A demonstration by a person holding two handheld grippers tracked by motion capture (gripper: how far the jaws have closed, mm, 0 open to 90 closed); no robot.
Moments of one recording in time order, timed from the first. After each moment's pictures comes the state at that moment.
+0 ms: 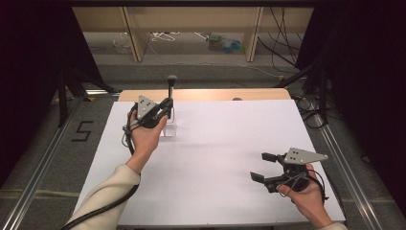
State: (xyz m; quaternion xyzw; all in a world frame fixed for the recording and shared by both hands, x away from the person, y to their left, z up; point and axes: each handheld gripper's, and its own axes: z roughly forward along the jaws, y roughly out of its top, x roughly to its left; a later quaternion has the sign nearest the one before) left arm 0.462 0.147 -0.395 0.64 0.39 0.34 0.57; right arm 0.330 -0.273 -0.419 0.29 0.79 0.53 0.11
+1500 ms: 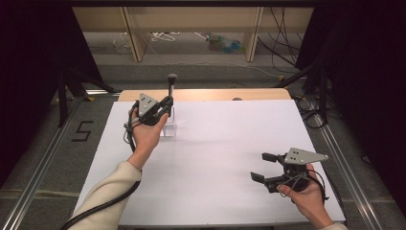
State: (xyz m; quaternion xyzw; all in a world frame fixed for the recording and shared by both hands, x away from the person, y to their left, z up) left arm 0.473 0.147 -0.397 0.64 0.39 0.34 0.56; right arm 0.329 -0.274 -0.419 0.28 0.79 0.53 0.11
